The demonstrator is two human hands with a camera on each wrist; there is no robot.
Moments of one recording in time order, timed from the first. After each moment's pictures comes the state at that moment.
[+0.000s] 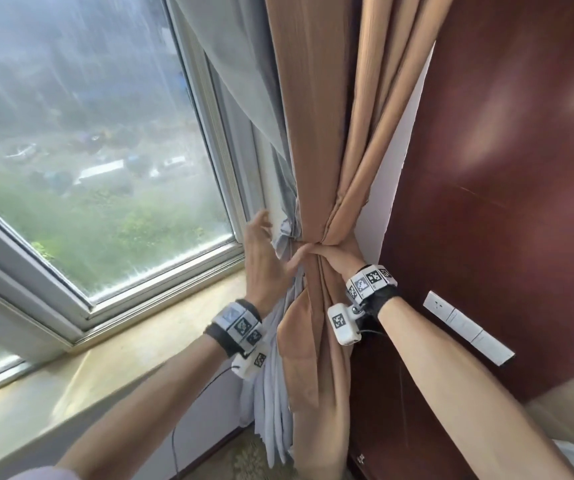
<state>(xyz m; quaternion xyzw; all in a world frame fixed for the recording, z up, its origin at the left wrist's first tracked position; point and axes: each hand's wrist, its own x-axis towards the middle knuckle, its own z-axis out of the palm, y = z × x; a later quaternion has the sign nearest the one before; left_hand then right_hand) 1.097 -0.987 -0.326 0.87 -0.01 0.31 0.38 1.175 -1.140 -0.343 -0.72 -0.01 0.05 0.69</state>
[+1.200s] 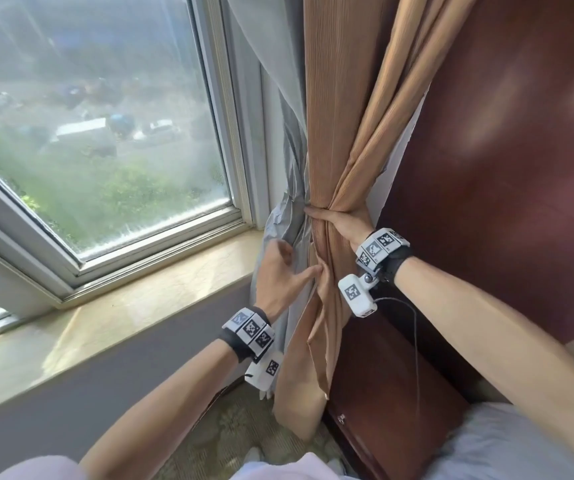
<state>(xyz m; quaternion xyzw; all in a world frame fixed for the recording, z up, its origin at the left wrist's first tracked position) 1.051 -1.002 -0.401 0.86 0.07 0.16 0.47 1.171 -1.145 -0.341 -0.77 0.01 0.05 0.64</state>
